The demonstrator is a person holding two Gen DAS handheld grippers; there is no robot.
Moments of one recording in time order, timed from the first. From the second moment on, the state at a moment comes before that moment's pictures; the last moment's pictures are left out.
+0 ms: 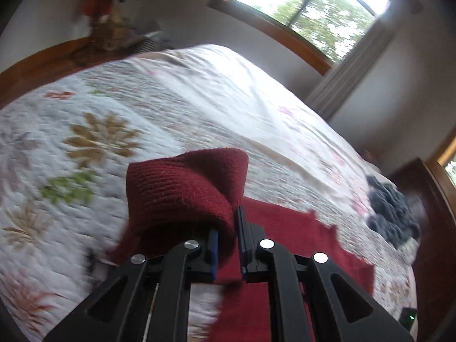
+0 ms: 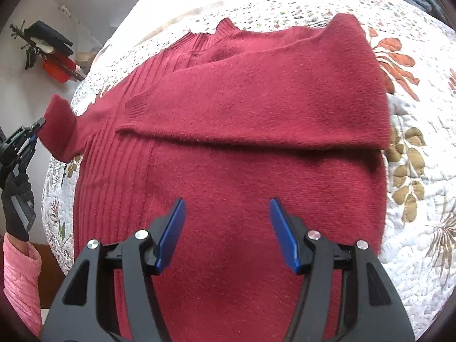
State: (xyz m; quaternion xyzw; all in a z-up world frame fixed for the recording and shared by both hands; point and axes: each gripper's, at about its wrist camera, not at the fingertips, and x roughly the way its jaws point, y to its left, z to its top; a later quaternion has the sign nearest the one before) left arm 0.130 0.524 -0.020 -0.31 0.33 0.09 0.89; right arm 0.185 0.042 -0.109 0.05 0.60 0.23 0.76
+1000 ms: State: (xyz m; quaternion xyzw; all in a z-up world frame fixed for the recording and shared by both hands) left arm 0.178 0.352 -0.129 -0.29 0.47 -0.04 0.83; right arm 0.193 0.020 -0.121 0.08 0.61 0.22 0.76
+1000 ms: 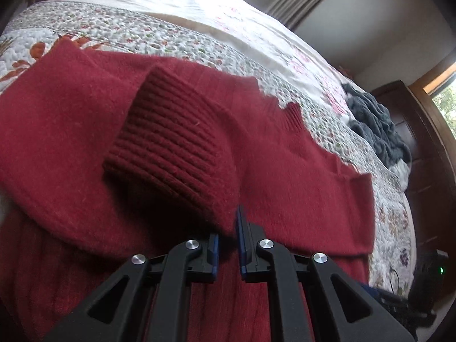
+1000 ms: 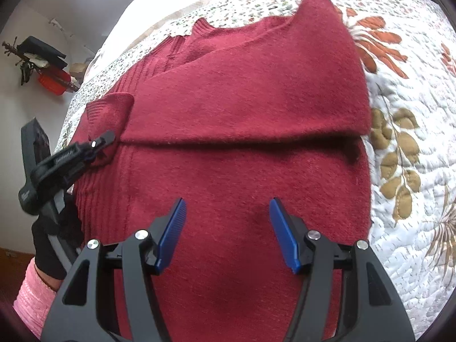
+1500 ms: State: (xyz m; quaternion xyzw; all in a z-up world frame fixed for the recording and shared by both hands) left arm 0.165 0.478 -0.111 -0.21 0.47 0.11 0.85; right arm 0.248 0.164 -0.093 0.07 0.61 0.32 0.72
